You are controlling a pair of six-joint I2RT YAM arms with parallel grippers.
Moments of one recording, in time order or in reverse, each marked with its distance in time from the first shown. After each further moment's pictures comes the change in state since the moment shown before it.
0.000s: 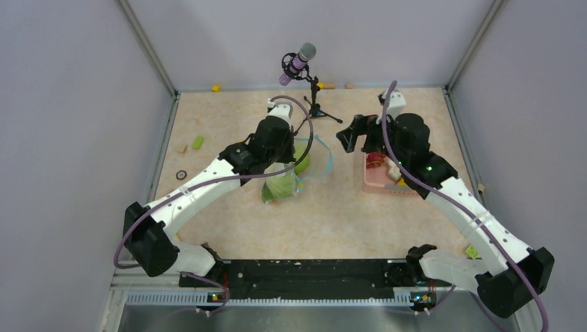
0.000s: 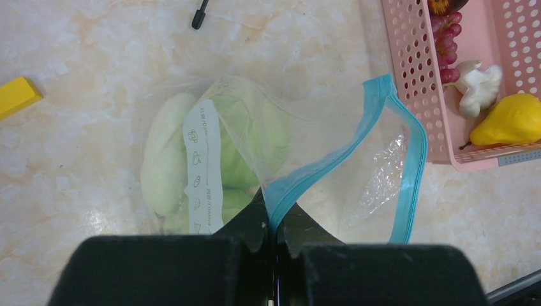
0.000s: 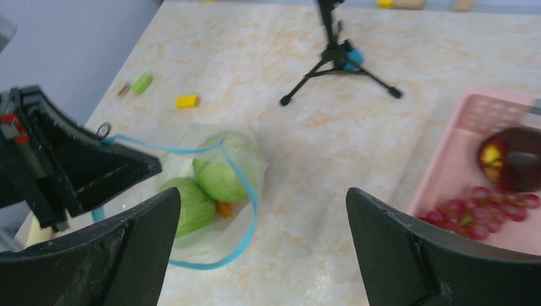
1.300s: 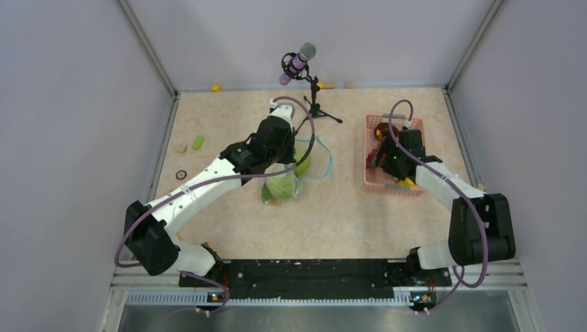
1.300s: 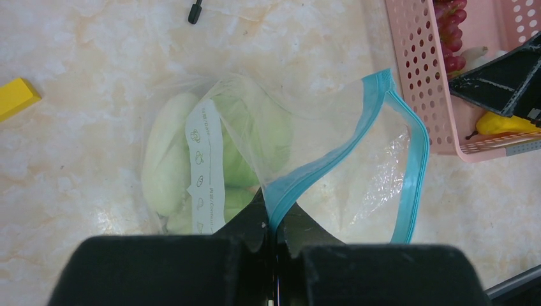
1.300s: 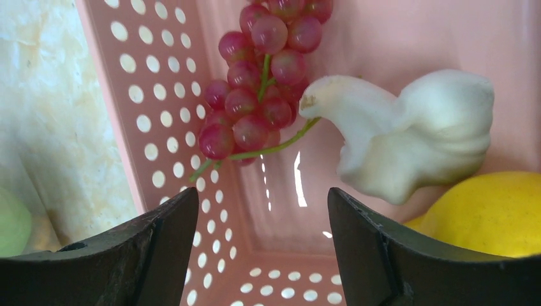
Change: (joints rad) left arm 0.000 0.023 0.014 -0.014 0.018 0.021; right arm -0.384 0.300 -0.247 -0.053 0.055 0.225
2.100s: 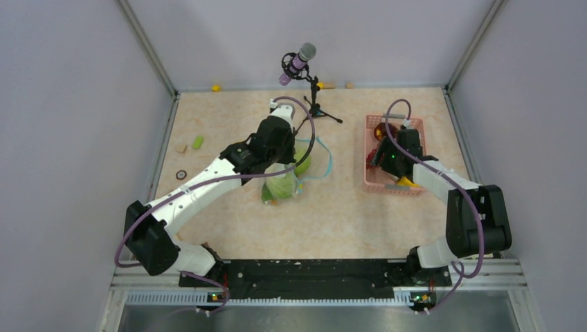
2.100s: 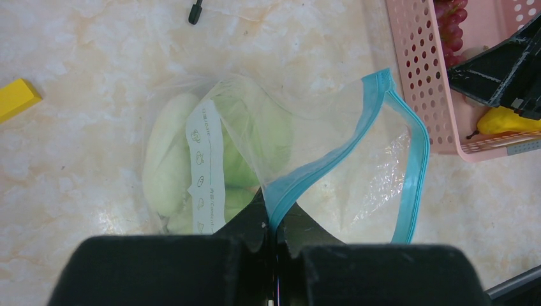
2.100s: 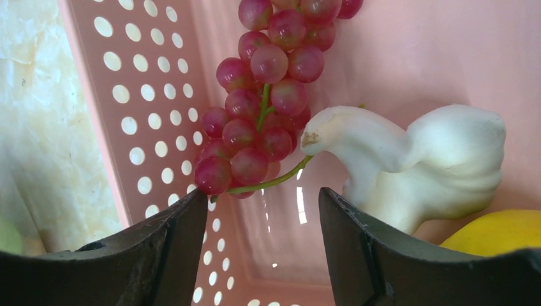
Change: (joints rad) left arm 0.000 0.000 0.000 0.000 0.000 0.006; right arm 0.001 0.067 -0.010 0.114 0.016 0.002
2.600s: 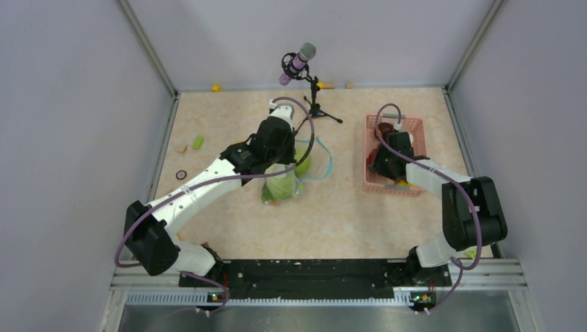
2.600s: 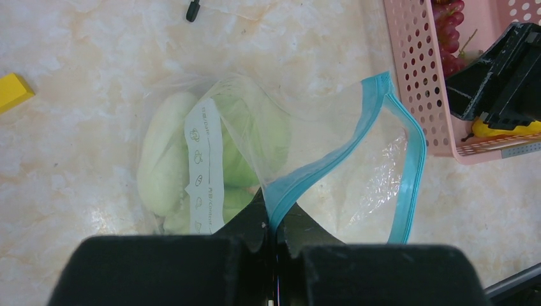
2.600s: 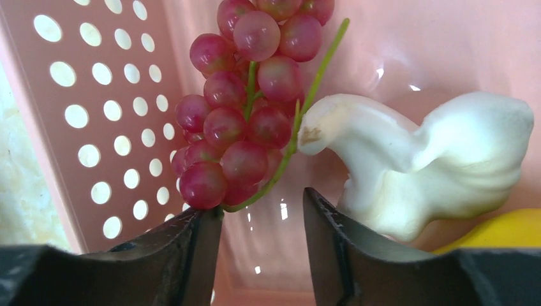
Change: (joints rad) left arm 0.000 0.000 -0.008 0.007 0.000 -0.022; right arm 0.061 0.062 0.000 -0.006 0.083 -0.024
